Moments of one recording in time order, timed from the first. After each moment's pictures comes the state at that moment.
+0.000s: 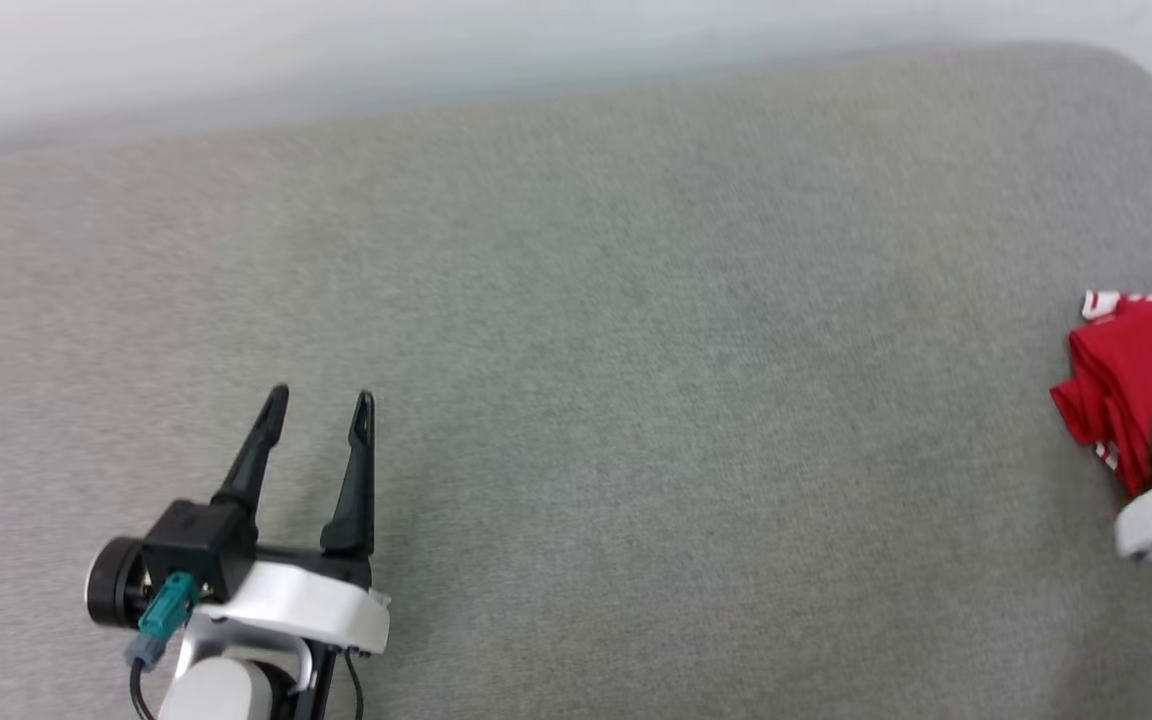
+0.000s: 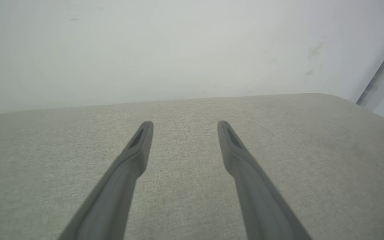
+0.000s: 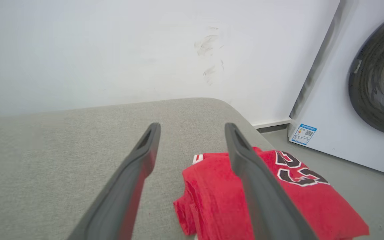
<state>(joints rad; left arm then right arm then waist) -0.13 0.19 -0.13 0.05 -0.24 -0.02 -0.25 -0.30 -0.15 -0.36 0.27 0.05 0.13 -0.15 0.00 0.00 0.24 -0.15</state>
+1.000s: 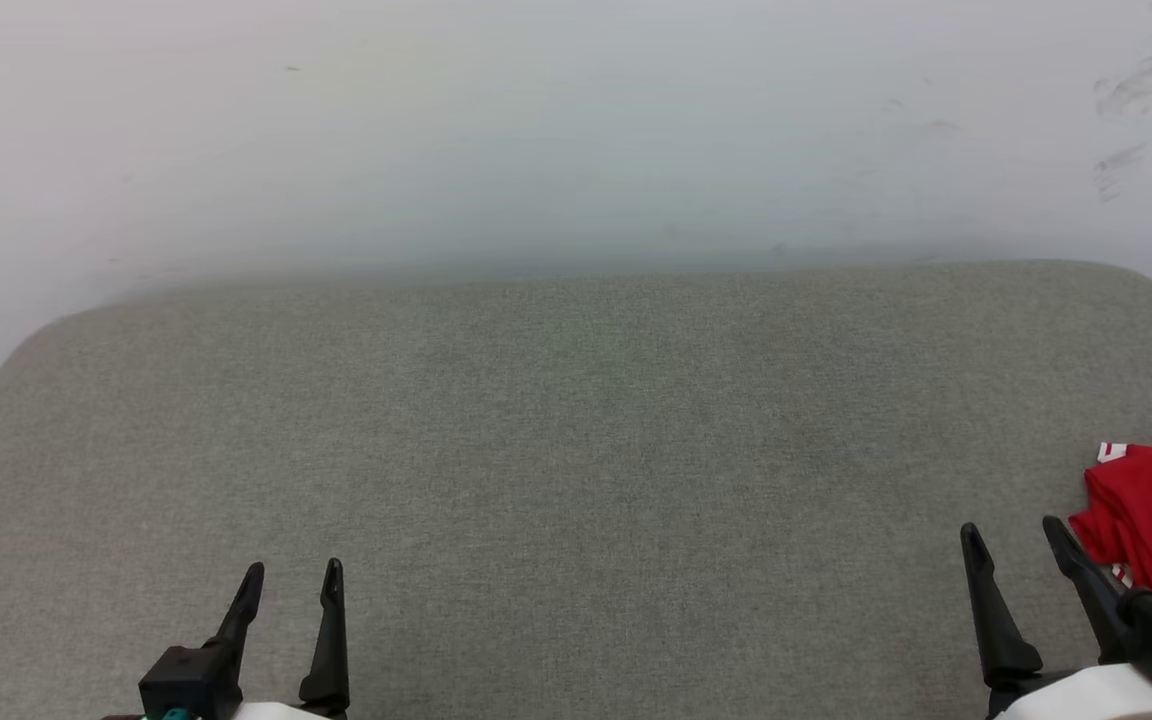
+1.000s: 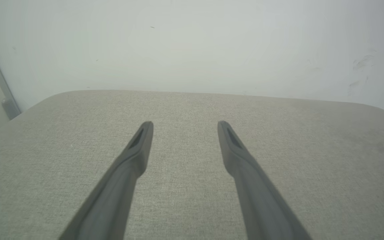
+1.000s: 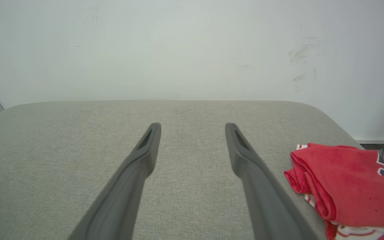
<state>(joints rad) 0.10 0.16 -0.08 0.12 -0.26 0.02 -0.26 0.17 -0.05 -0.08 -0.18 0.12 0.13 0.05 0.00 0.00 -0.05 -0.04</state>
